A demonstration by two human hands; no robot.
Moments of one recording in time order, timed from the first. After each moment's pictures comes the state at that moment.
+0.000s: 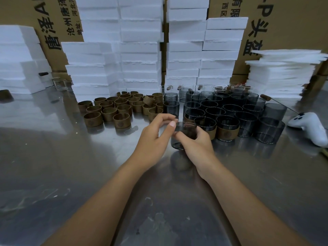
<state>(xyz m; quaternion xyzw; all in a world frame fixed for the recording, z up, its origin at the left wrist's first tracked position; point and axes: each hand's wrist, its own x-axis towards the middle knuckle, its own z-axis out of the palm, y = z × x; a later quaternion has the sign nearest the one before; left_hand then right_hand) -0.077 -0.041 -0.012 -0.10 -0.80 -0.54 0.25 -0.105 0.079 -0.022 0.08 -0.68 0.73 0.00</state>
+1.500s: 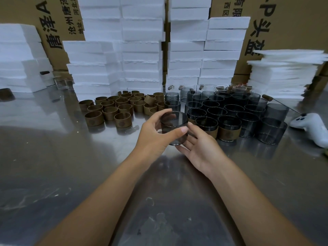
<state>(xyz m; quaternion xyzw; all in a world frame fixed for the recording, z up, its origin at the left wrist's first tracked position) -0.075 -0.038 -0.004 -0.04 -0.72 -0.65 0.21 -0.109 0.084 -0.012 0.02 -0.48 0.86 -0.16</state>
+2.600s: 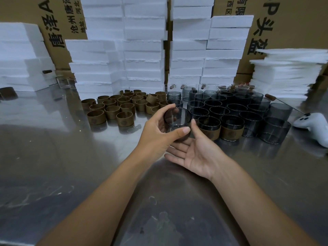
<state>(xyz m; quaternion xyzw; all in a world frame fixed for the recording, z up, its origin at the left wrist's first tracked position) -0.076 -0.042 -0.006 -0.10 -0.71 -0.67 0.21 -0.099 0.082 -0.009 0.00 -0.47 0.82 -0.32</state>
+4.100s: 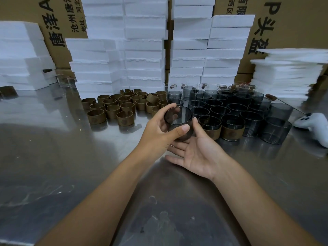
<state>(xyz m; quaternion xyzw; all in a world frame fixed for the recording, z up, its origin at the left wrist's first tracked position) -0.075 -0.041 -0.004 -0.11 -0.69 -0.69 0.18 -0.098 0.083 -0.006 0.03 -0.47 0.82 -0.33</state>
